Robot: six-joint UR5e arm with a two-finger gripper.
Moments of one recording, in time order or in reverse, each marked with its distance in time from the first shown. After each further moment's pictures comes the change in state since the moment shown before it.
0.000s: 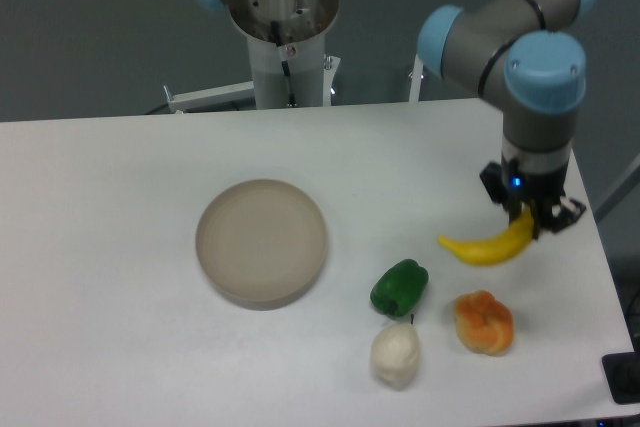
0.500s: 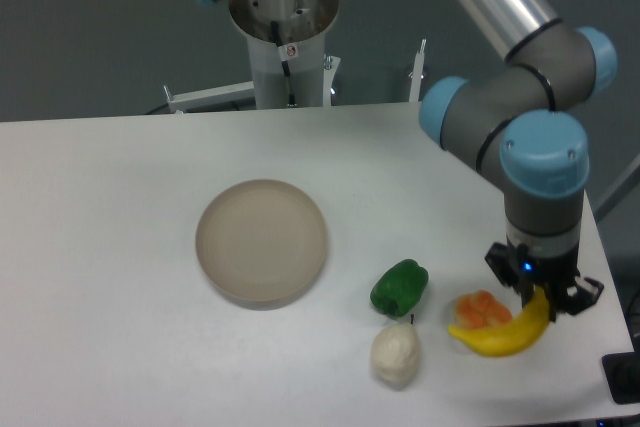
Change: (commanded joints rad) arm -0.173 -0.218 0.337 -0.002 0.049 -0.276
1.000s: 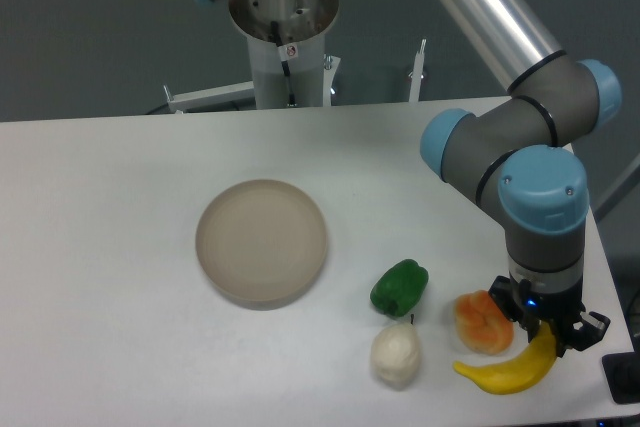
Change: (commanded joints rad) arm -0.063 -0.169 0.236 0.005 0.011 -0.112
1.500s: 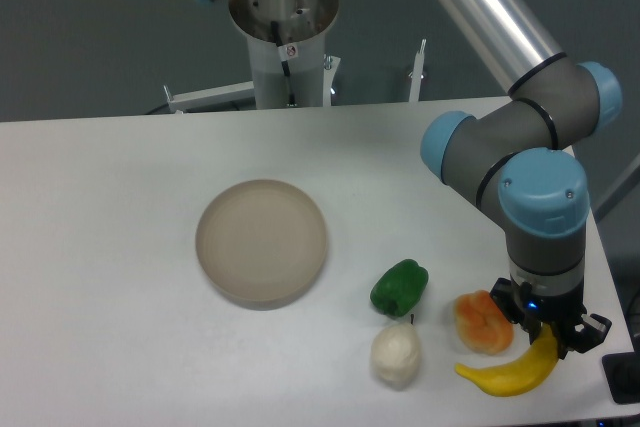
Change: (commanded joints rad) arm -0.006 -0.046 0.057 0.008 0.006 0.000
